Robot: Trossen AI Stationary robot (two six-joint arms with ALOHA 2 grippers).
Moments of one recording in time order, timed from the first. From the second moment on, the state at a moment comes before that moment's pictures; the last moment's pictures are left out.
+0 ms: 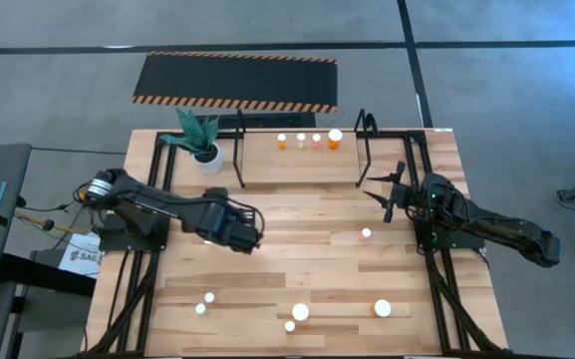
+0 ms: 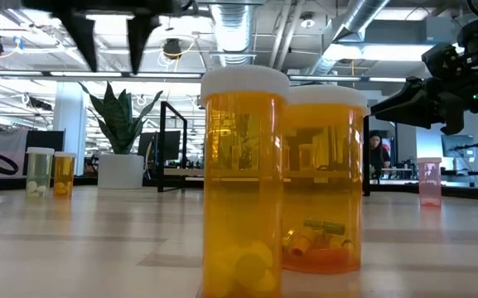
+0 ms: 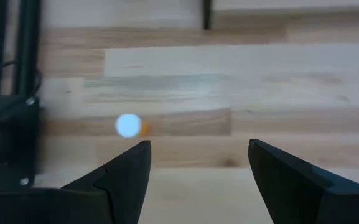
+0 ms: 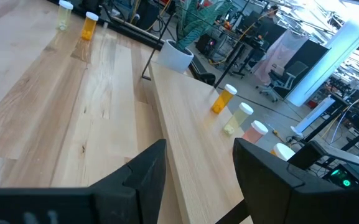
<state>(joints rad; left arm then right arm) -0.28 1.66 1.51 -1.57 -0.43 -1.91 -0.46 0.18 0.01 0.04 -0.10 -0.52</state>
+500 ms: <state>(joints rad) -0.15 1.33 0.95 -1.19 -0.31 -1.89 -0.46 0.18 0.01 0.04 -0.10 -0.52</state>
